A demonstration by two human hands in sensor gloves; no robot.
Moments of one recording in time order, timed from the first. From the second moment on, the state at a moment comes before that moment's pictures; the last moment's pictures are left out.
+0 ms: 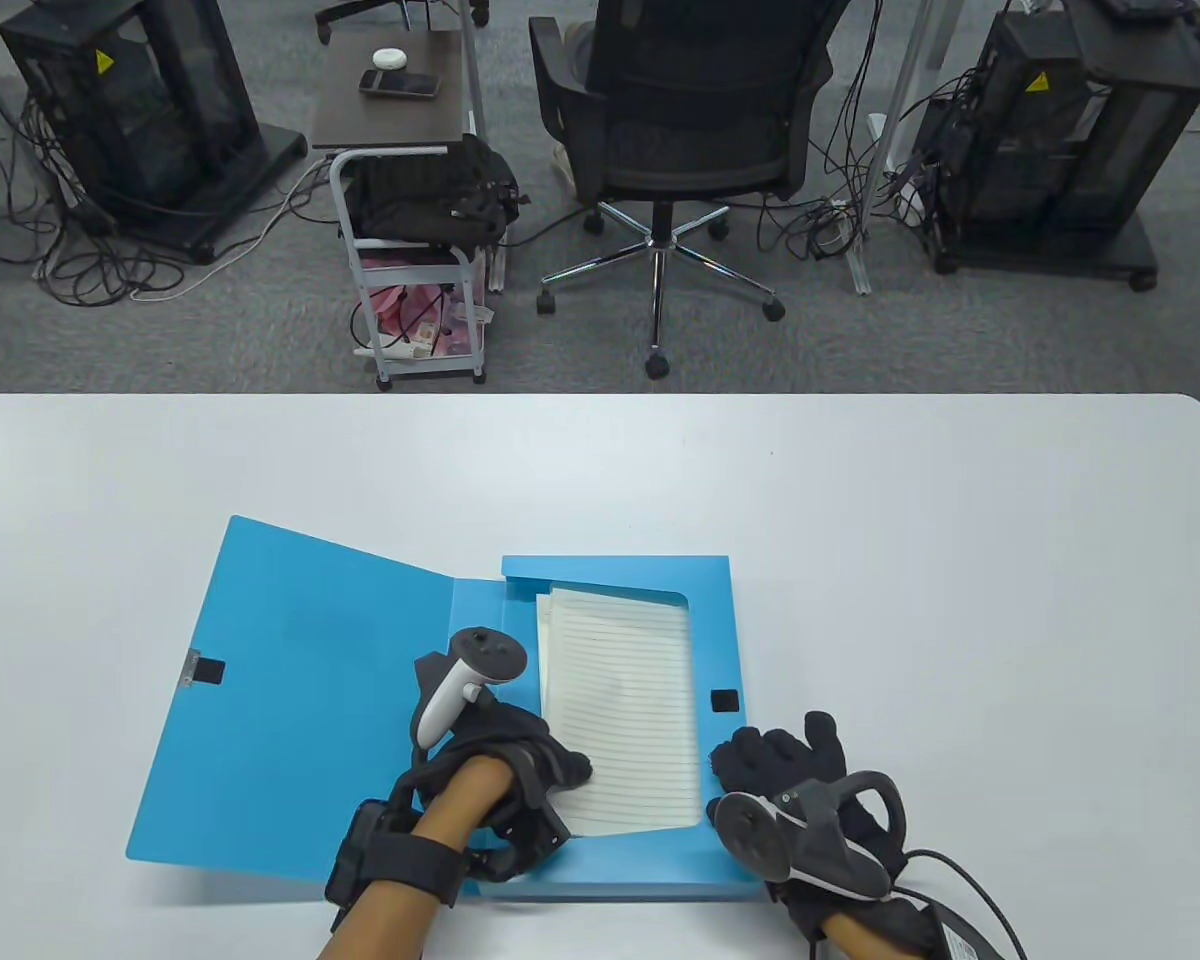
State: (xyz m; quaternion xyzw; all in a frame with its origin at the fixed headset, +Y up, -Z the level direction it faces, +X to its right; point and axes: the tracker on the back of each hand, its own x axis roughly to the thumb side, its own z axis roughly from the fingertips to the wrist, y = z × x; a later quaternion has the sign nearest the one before) left_hand -0.131 -0.771 -0.320 -0.40 0.09 0.32 0.85; right_hand 0.125 -0.735 -0.227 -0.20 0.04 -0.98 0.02
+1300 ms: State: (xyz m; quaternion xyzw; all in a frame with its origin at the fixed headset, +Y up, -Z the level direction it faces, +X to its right) left_hand -0.371 -0.629 -0.257 -0.06 0.40 0.26 0.88; right_hand 0.111 -0.741 -0.216 -0.20 0.06 -0.97 0.10
